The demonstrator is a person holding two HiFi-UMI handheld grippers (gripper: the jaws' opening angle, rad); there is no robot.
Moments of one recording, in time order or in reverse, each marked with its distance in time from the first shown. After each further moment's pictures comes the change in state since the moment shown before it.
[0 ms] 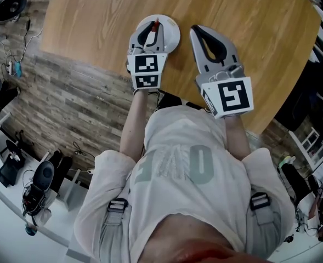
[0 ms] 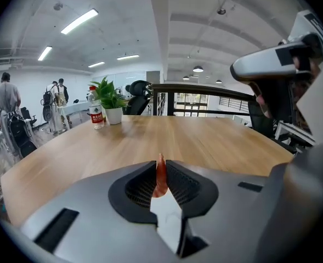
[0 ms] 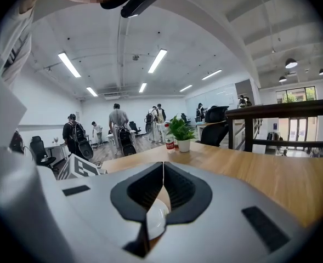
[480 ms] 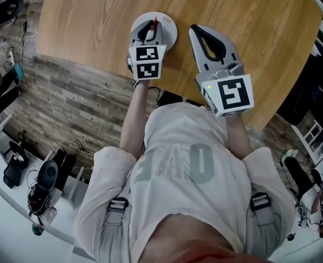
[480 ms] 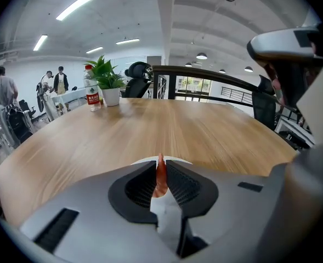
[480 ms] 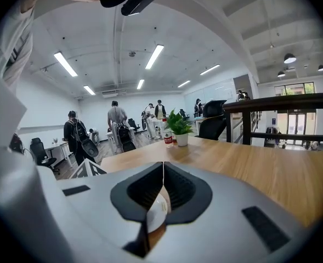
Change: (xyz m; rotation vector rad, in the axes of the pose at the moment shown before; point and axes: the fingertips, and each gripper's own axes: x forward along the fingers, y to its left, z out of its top) left arm 0.029 0.000 -0.043 -0.029 0.156 -0.011; right arm 0.001 -0.008 -0.019 0.026 0.041 -0.002
